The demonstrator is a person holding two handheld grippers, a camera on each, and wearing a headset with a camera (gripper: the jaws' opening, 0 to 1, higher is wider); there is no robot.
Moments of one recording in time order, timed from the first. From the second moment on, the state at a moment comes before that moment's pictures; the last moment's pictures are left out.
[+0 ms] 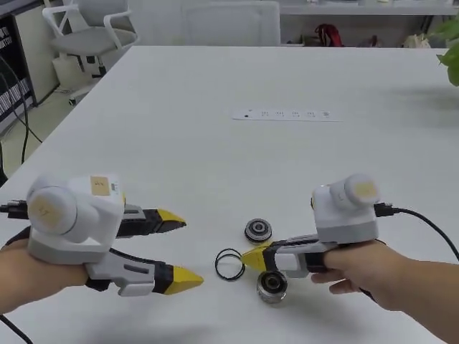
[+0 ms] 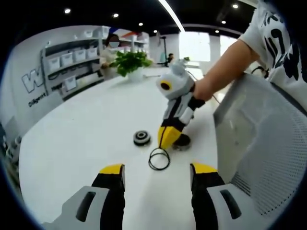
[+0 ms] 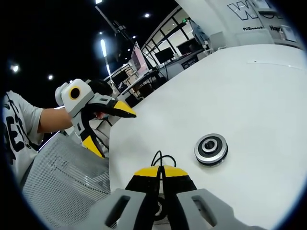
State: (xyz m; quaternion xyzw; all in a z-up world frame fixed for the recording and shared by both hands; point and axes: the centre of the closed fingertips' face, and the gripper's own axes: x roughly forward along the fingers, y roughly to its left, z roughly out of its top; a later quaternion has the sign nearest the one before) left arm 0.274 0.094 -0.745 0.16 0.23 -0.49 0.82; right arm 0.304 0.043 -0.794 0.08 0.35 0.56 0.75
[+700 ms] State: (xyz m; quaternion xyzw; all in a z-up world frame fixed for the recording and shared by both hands) left arm 0.287 0.088 -0.750 0.16 0.23 -0.49 0.82; right arm 0.311 0.032 -0.796 0.05 0.34 0.55 0.76
